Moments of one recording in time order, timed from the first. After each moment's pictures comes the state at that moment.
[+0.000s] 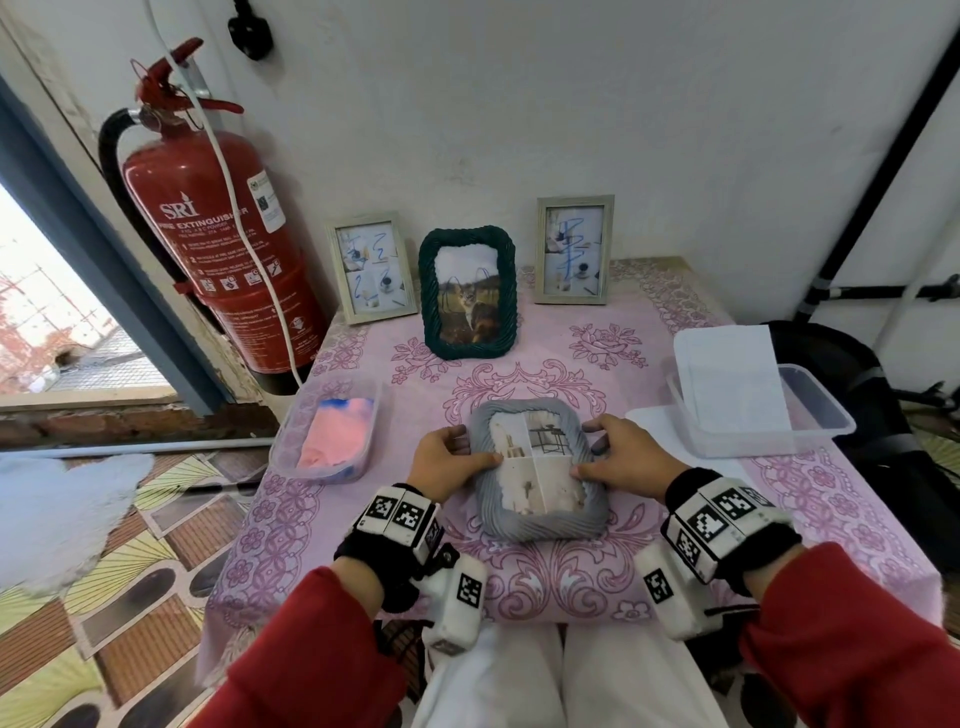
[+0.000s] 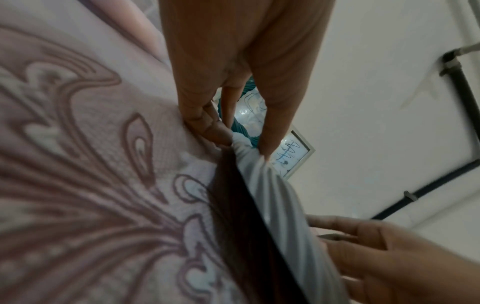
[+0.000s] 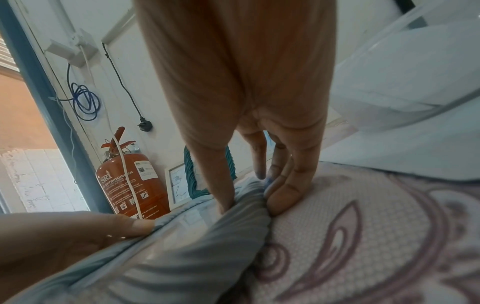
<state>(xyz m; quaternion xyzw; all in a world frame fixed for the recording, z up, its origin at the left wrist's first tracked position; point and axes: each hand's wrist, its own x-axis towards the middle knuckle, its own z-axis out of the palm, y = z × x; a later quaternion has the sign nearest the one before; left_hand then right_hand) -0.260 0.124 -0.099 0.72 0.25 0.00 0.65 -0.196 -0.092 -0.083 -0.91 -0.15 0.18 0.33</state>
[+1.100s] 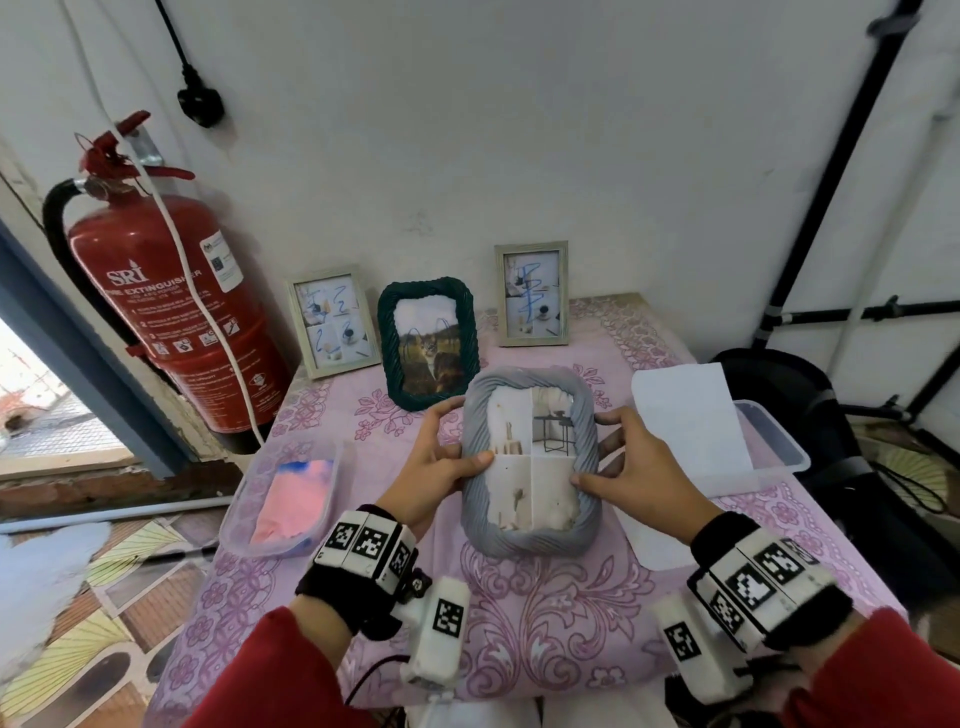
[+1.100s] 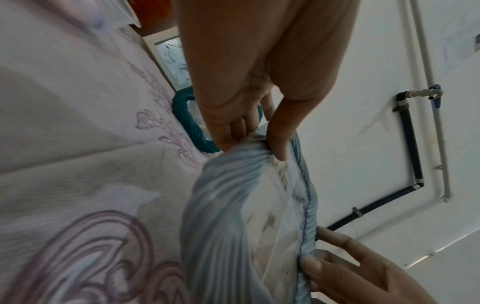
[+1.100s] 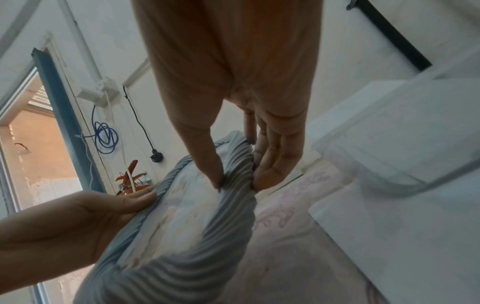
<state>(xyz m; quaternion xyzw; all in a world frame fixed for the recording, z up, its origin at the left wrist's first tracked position) -0.241 0.101 -0.040 0.65 0.06 -0.03 0.76 -0.198 -0.128 -0.044 -0.87 -0.15 0.04 0.46</state>
